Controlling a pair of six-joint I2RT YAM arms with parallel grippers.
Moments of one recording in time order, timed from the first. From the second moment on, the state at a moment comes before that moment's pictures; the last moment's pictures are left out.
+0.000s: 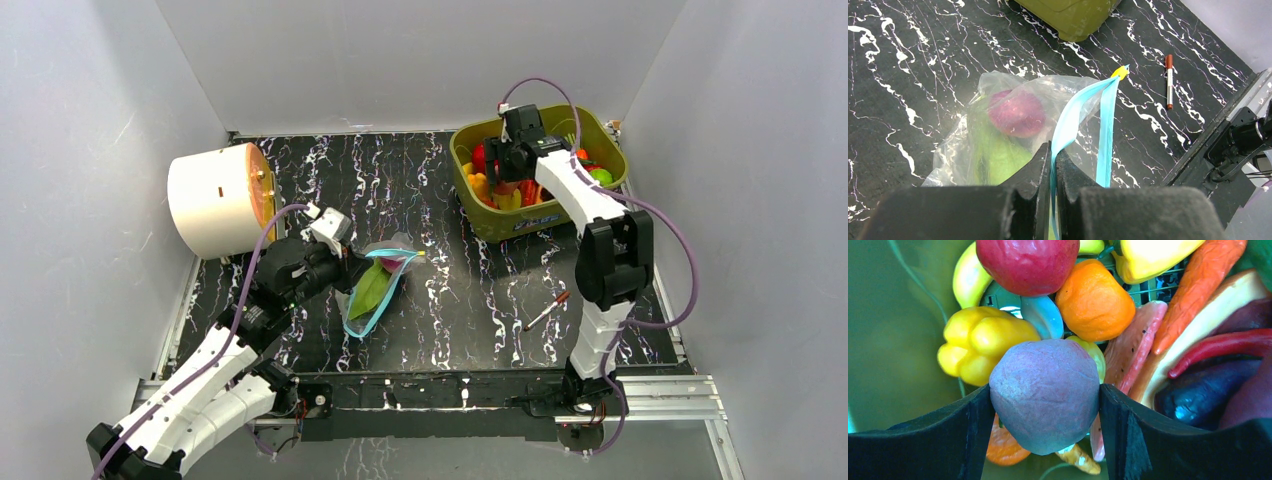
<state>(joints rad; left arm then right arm) -0.59 0.71 0.64 -0.27 0.18 -0.19 0.25 1.93 1.69 -0.62 0.07 0.07</state>
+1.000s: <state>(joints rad) -0.59 0.75 0.64 -0.28 0.13 -0.23 0.48 1.15 1.13 -0.47 -0.17 0.32</state>
